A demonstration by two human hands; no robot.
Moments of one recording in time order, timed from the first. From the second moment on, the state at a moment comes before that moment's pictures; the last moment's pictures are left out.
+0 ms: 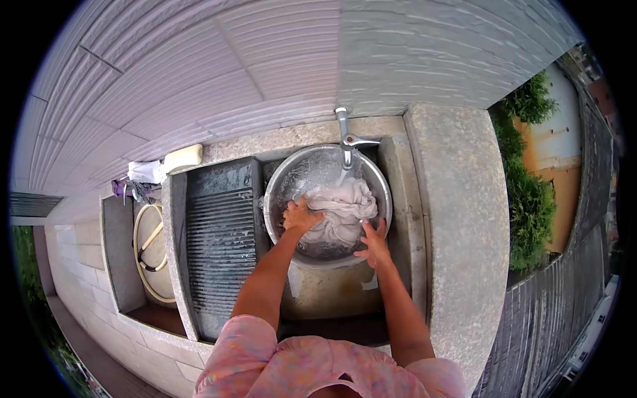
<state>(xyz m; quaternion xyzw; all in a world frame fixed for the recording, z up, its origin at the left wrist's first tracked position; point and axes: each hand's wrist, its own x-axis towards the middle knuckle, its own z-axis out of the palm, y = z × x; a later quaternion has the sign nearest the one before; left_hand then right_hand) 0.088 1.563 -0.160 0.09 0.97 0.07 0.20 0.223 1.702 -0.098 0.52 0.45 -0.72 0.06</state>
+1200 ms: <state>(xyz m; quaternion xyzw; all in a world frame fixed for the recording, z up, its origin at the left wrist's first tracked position) 0.118 1.574 -0.191 0.06 0.81 0.42 0.40 0.210 1.698 -0.111 0.52 0.37 -0.76 0.10</state>
